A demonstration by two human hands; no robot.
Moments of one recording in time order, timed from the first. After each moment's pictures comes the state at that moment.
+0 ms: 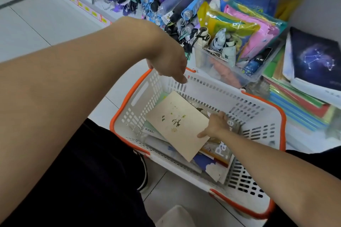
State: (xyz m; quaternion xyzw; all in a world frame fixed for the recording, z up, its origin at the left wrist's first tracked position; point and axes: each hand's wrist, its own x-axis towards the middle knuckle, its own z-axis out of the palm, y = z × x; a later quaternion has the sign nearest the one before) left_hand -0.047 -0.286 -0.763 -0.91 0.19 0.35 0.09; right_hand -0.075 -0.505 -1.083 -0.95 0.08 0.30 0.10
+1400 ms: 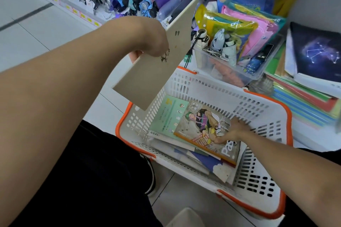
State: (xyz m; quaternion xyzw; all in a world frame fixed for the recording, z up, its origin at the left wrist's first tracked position) left_hand -0.035 -0.262 -0.747 -0.98 -0.02 0.20 -0.03; right_hand -0.079 -0.564 -1.078 -0.91 0.15 0.38 0.09
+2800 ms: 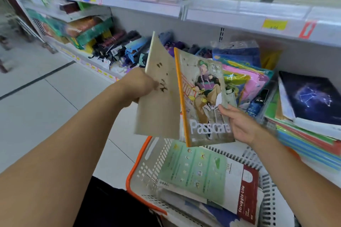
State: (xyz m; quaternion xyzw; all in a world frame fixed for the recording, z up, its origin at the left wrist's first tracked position) left_hand -0.018 -0.218 -0.731 -0.90 -0.15 0.07 -0.40; right_hand -0.010 -0.502 -0.891 -0.52 0.09 0.24 0.81
